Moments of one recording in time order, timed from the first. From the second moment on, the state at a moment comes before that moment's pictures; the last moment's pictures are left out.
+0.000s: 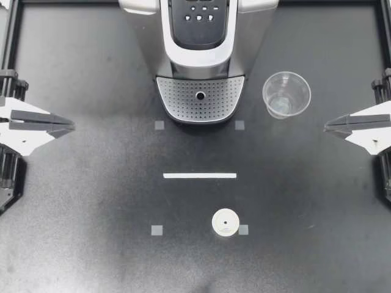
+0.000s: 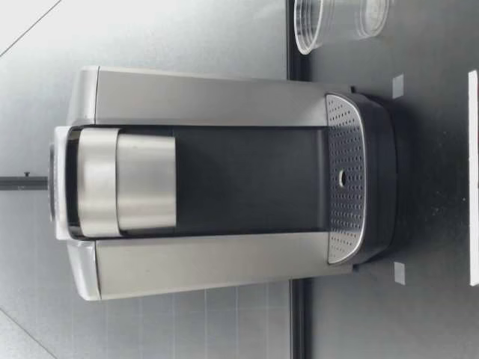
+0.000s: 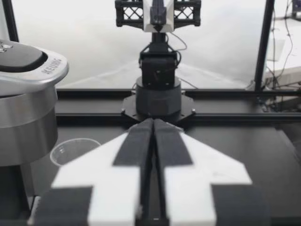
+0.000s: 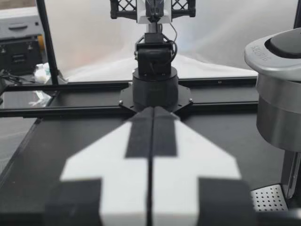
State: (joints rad) left arm 0.00 -0.96 1.17 0.00 -0.29 0.00; right arm -0.01 -0.96 1.17 0.00 -0.29 0.00
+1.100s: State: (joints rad) left arm -0.13 -0.07 0.73 0.00 0.01 0.02; right arm 0.14 -0.36 1.05 0.00 -0.18 0.09
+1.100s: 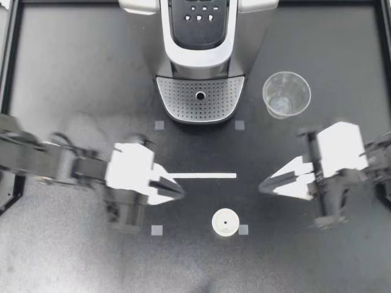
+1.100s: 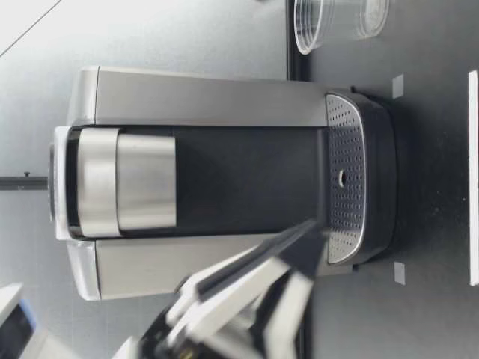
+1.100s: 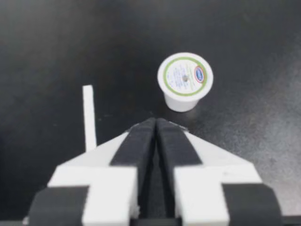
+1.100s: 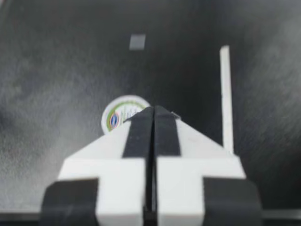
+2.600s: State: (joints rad) left arm -0.18 0.25 0.52 0.01 0.00 0.02; right arm 0.21 -0.01 0.92 0.00 -0.14 0.15
